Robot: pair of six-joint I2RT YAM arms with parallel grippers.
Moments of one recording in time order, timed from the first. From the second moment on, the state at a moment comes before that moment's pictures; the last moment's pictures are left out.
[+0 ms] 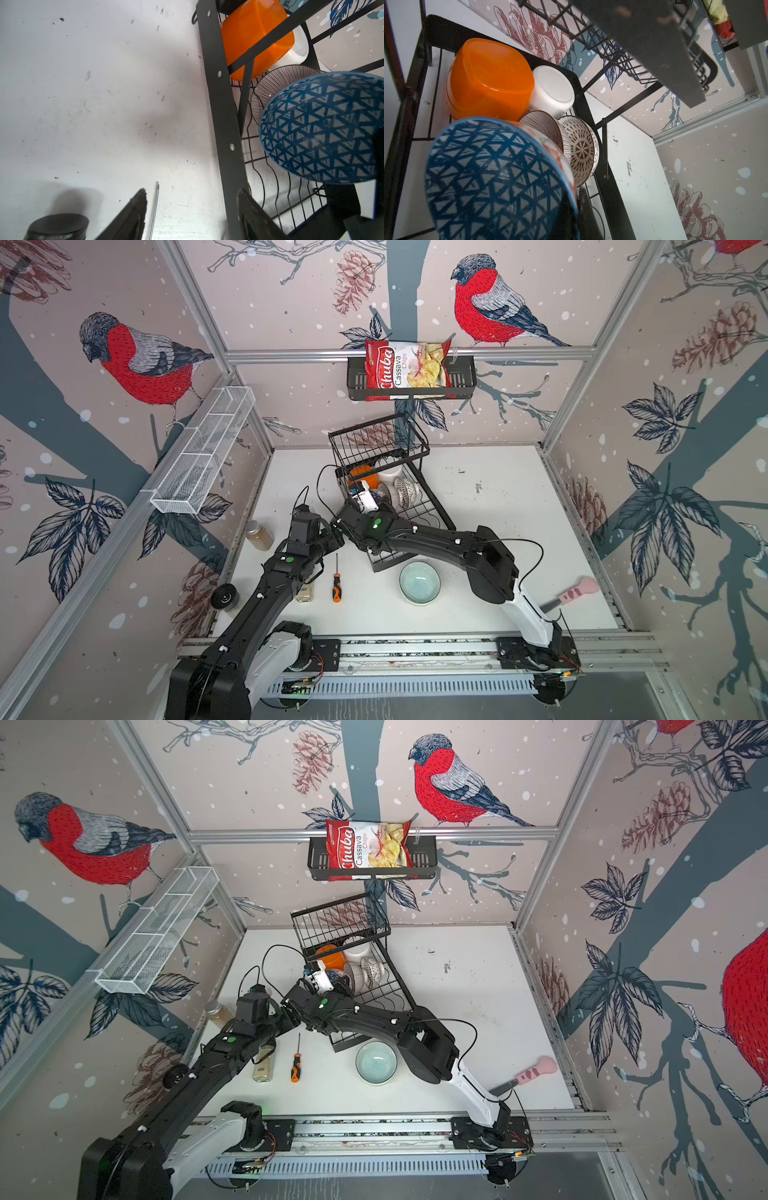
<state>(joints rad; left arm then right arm) -0.20 0.95 0.55 -0.35 0.03 -0.62 1.18 2.29 1.97 -0.68 1.16 0.24</state>
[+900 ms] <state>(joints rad) -0.15 0.91 0.53 -0.34 0.03 -0.63 1.17 2.43 2.02 -0.55 1.28 0.10</state>
